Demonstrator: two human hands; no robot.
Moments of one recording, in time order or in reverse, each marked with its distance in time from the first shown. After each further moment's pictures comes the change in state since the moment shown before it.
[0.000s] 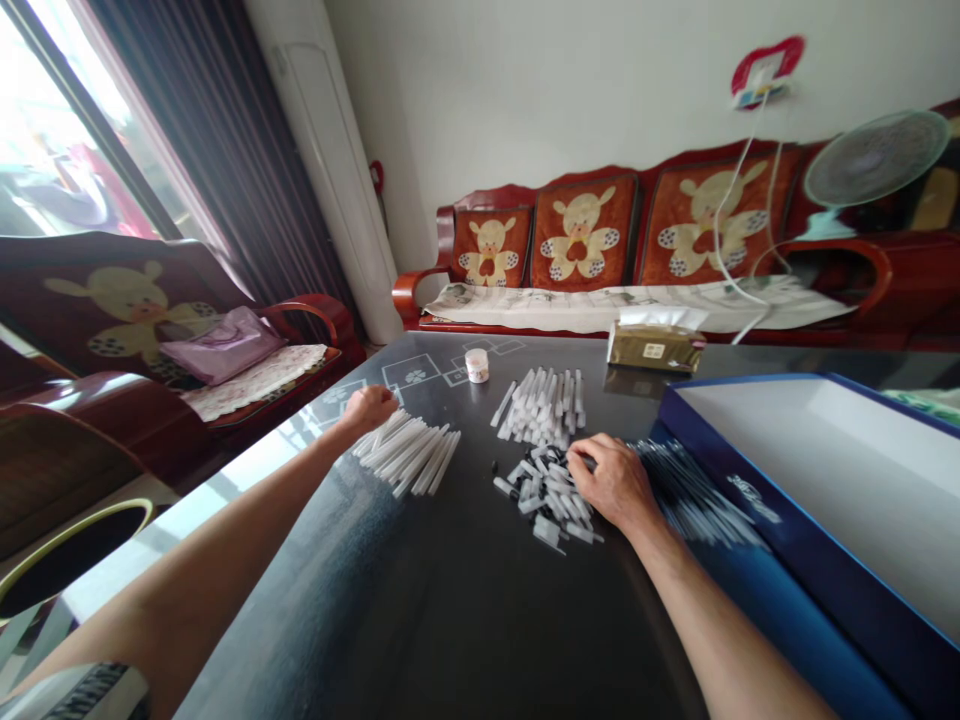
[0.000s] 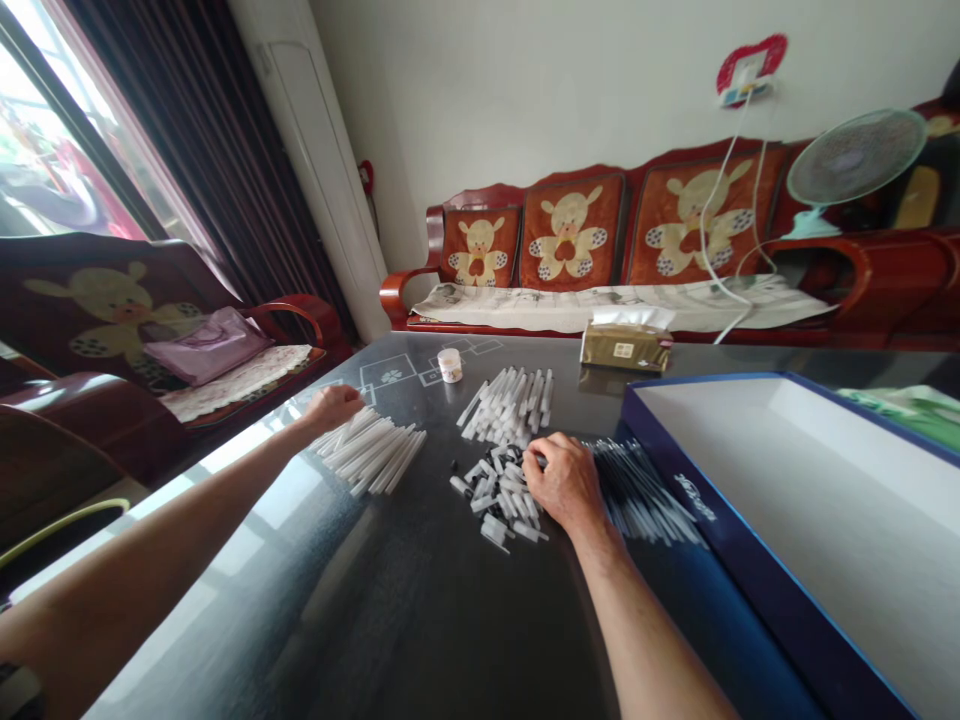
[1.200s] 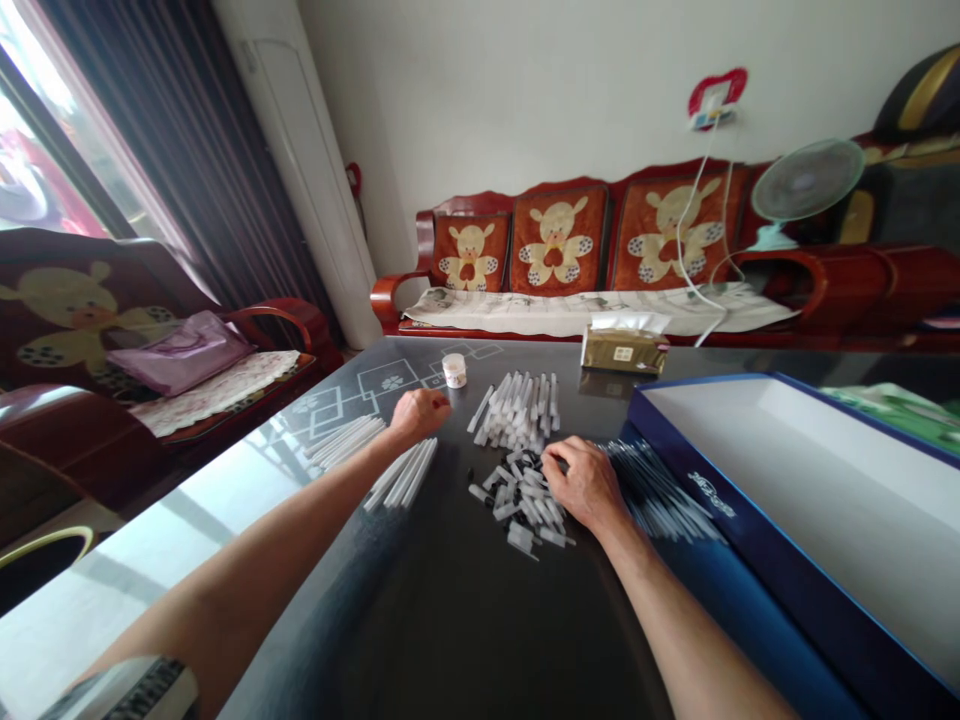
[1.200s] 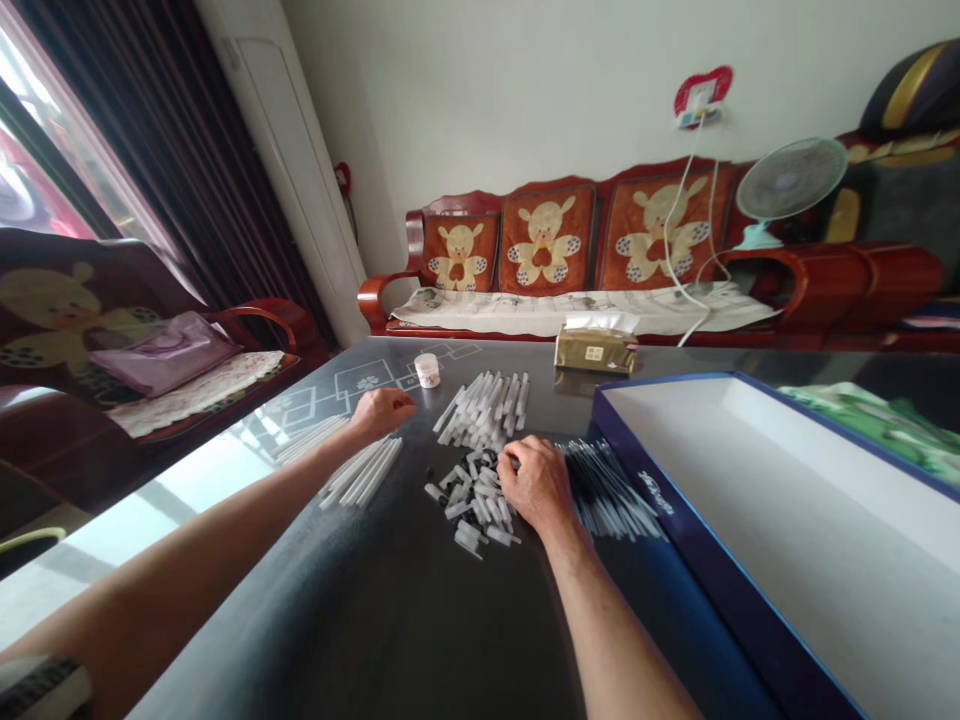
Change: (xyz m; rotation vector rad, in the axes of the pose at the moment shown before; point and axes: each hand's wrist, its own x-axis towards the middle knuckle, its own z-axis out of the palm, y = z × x) left_hand -0.019 0.111 0.038 -0.058 0.014 0.328; right_hand 0.000 -0.002 -0.001 0.011 -0.012 0.021
